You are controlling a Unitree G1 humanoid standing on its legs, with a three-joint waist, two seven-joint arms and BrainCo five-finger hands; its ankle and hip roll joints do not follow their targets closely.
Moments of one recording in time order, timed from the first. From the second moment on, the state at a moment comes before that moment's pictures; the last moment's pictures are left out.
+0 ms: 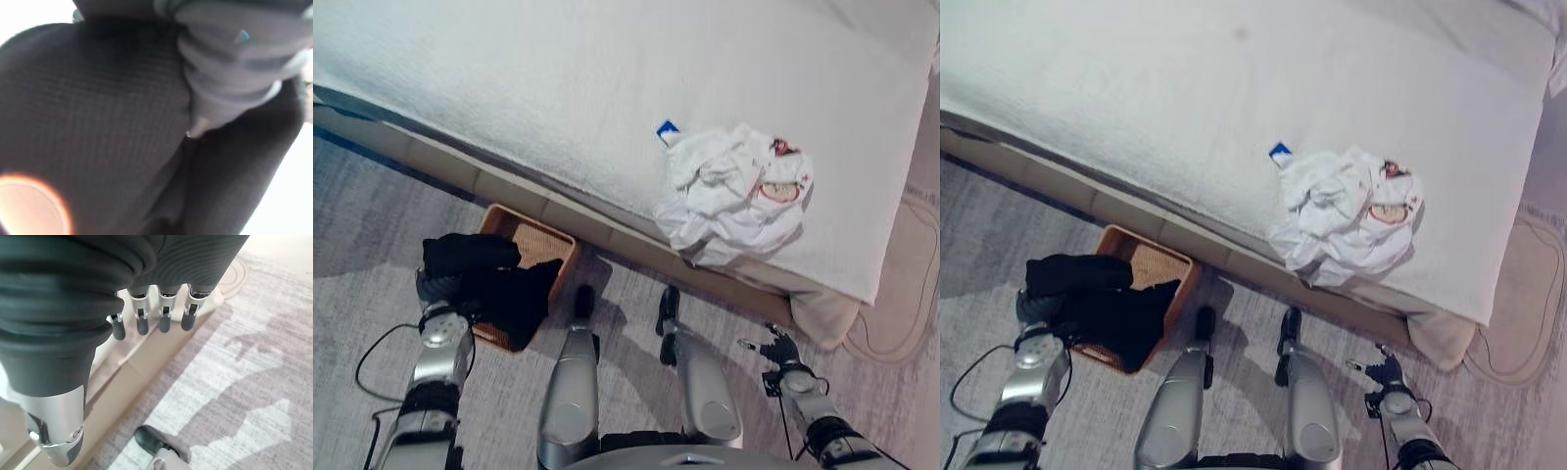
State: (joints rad) left arm -0.25 0.51 0.12 0.71 -0.26 -0.11 0.44; right arm -0.14 -0.31 0.09 0.90 0.02 -0.06 -0.25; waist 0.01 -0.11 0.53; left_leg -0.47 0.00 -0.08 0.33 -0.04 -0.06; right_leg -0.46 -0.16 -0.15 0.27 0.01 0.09
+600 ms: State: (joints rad) left arm -0.36 0.58 0.10 0.84 -0.27 0.00 0.59; right arm -0.21 -0.33 0.10 0.63 0.11 -0.11 -0.40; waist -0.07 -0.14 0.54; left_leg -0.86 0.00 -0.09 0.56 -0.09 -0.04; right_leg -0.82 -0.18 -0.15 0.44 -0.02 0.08
